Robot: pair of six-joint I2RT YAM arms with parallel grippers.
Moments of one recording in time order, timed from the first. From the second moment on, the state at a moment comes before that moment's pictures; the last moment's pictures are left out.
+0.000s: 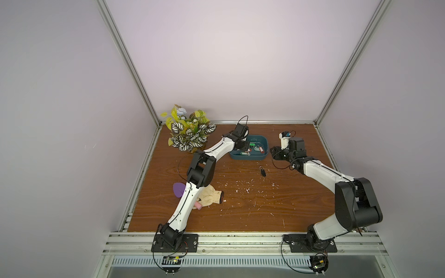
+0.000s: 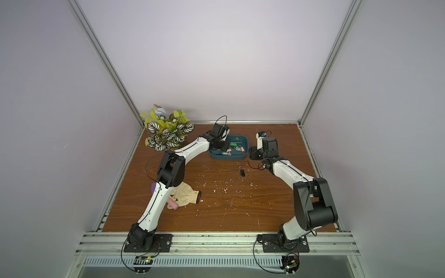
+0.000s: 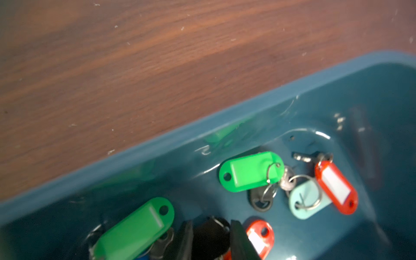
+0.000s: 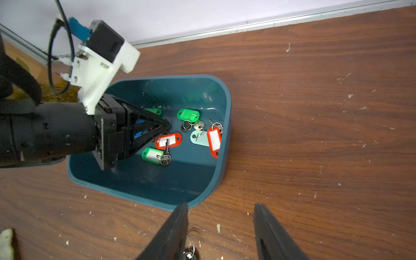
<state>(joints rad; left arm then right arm) -0.56 2.53 2.16 -0.51 0.08 -0.17 0.23 1.55 0.92 0.01 -0.12 0.26</state>
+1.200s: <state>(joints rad) -0.56 2.37 2.13 -0.52 0.05 -0.14 0.23 1.55 0.92 0.03 -0.15 0.27</state>
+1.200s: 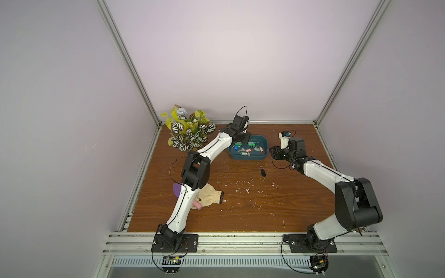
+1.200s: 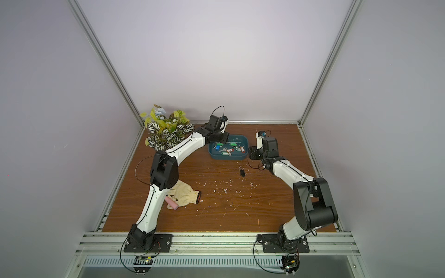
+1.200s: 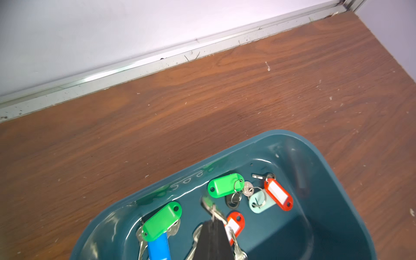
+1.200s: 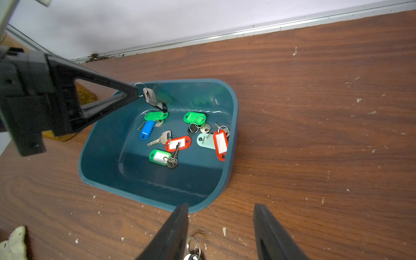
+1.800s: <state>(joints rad) -0.67 1.78 1.31 -0.25 0.26 -0.04 0.23 1.54 0.89 0.06 -0.19 0.28</state>
